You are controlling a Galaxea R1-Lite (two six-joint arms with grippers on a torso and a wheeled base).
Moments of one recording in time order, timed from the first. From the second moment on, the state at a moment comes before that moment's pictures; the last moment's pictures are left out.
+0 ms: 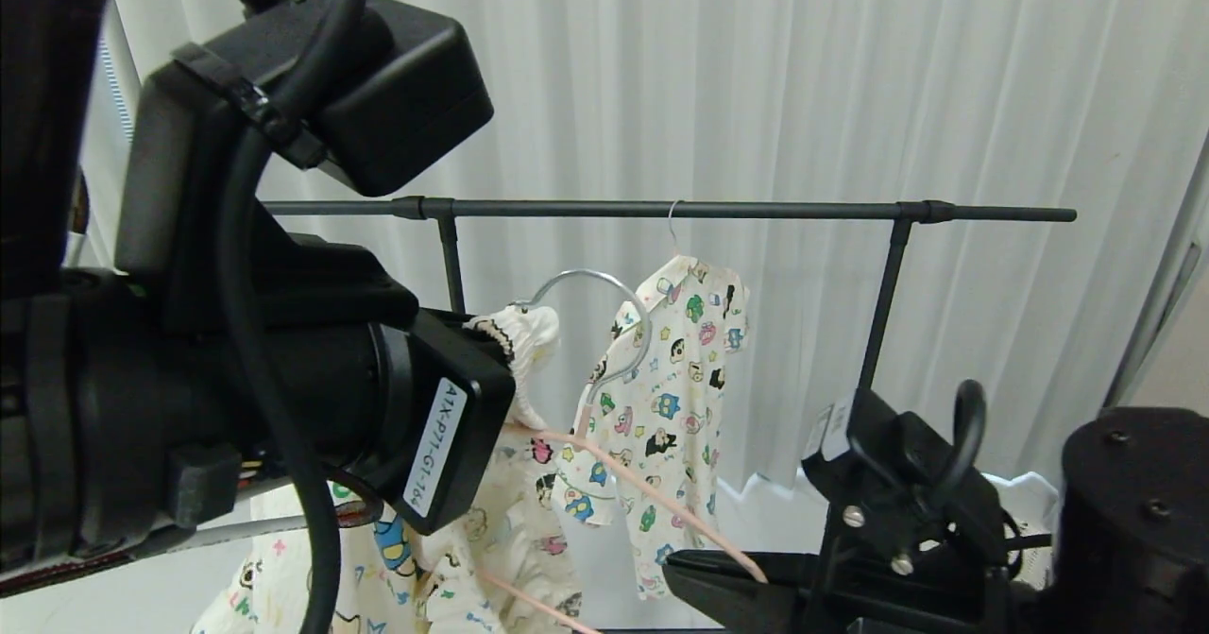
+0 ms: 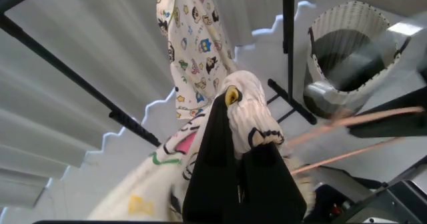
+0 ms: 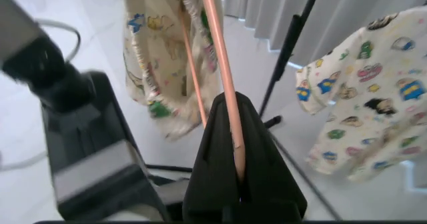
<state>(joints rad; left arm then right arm) -1.03 1.39 -1.33 0.46 0.44 0.00 1.19 1.52 -0.65 -0.58 -0.02 0.21</state>
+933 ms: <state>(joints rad) -1.02 1.38 -1.27 0.46 0.41 0.00 1.22 1.64 -0.74 -0.60 -0.23 0.40</state>
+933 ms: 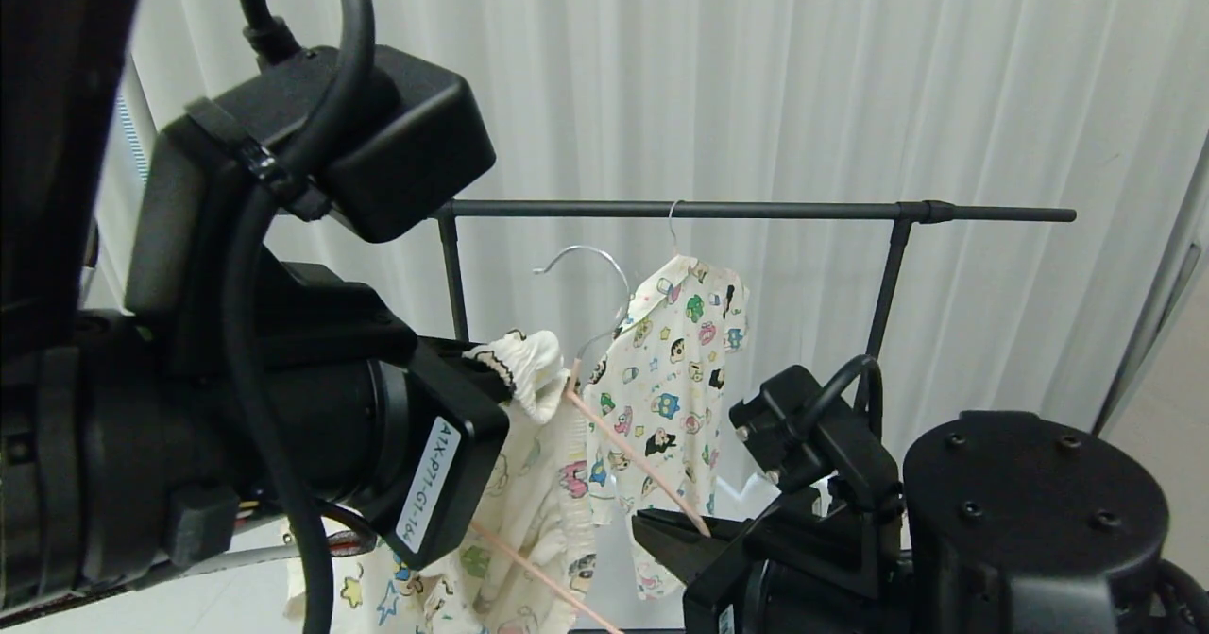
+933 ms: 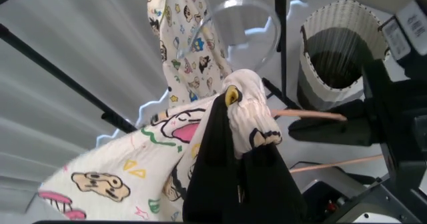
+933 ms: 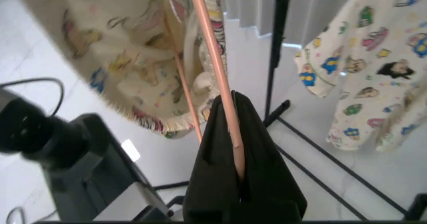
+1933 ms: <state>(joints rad) -0.98 1.35 -1.25 0.40 0.43 0.00 1.21 1.60 -0.74 -0.64 -0.30 0.36</state>
